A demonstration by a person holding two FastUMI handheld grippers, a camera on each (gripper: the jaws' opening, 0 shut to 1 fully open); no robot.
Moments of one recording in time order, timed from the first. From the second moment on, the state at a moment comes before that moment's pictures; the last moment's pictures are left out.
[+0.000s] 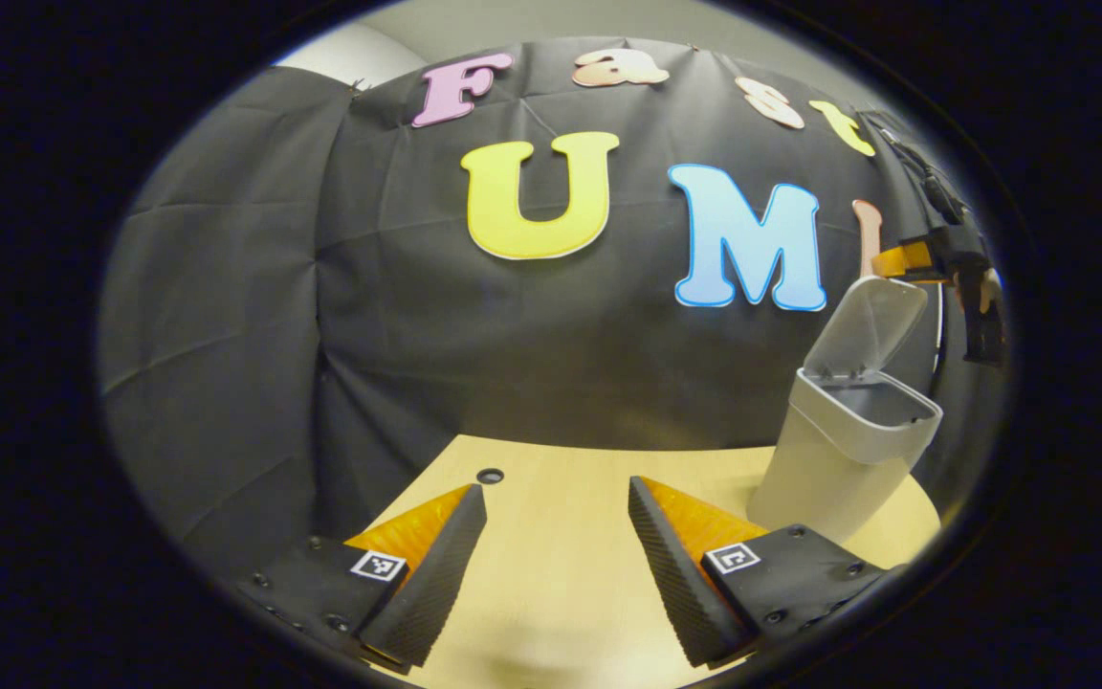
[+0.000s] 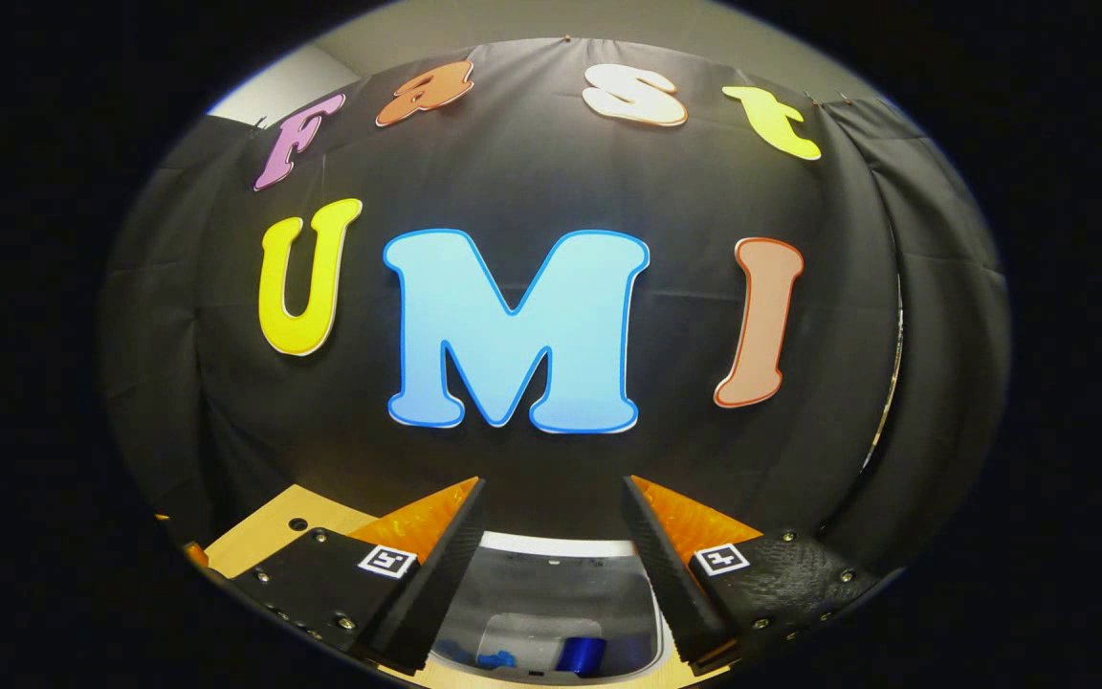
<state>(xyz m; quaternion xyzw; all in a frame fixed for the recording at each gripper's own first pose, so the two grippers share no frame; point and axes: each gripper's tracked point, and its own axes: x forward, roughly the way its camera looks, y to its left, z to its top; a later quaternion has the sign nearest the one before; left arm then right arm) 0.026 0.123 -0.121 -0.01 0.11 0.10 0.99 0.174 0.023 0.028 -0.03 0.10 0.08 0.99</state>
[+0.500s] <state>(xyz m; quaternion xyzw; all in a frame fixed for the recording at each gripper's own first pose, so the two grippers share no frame) 0.020 0.119 -0.121 -0.01 0.11 0.09 0.99 0.147 0.027 -0.038 -0.03 0.17 0.09 0.98</state>
